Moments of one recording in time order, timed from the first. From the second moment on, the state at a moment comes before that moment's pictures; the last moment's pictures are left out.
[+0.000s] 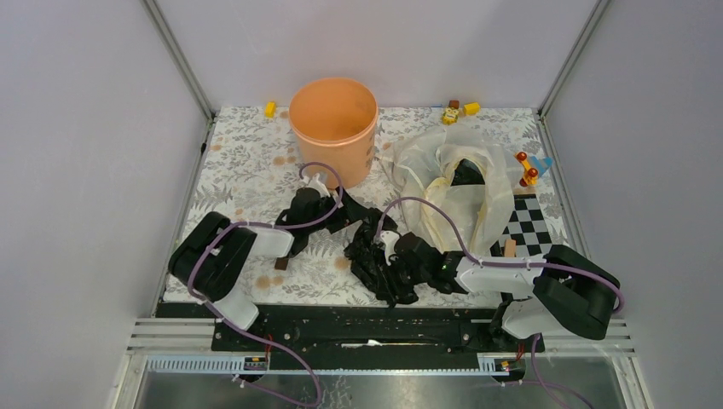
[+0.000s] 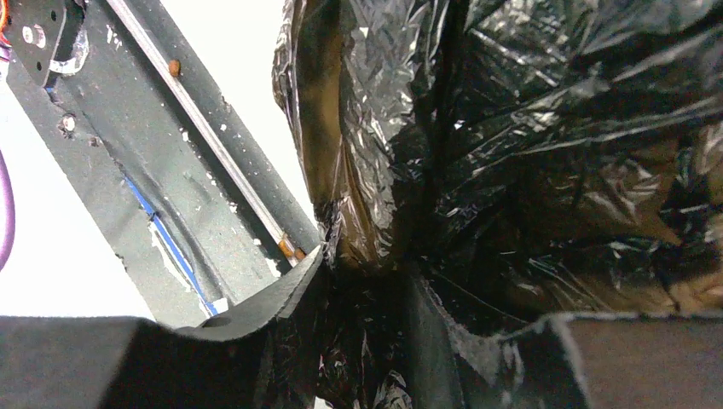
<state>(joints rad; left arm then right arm) -0.51 1.60 0.55 0.60 0.26 -0.94 1.01 1.38 0.50 0.04 -0.28 0.42</state>
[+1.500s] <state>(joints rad) -0.49 1.01 0.55 0.16 0.55 -0.69 0.92 1.16 0.63 -0.07 0.04 0.35</state>
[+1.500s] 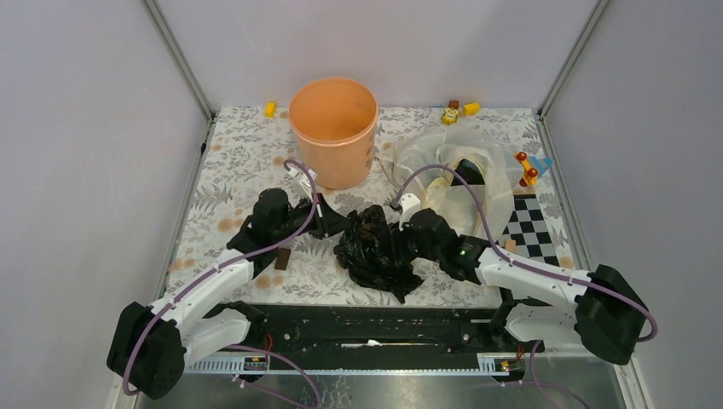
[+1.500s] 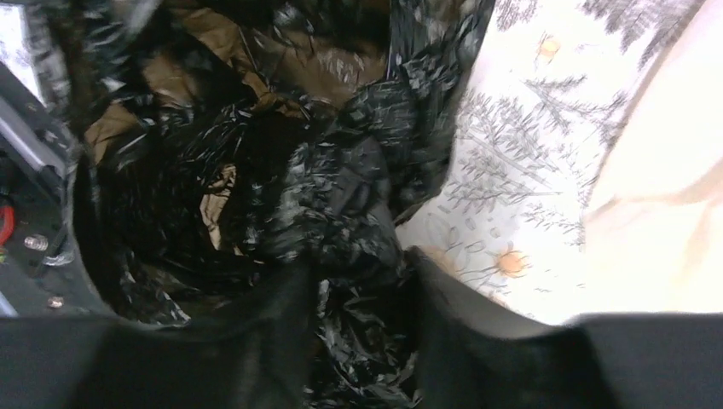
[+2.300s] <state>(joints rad) -0.49 0.88 0.46 -0.11 -0.06 -0.63 0.87 1.04 0.75 -0.50 0.98 0.43</state>
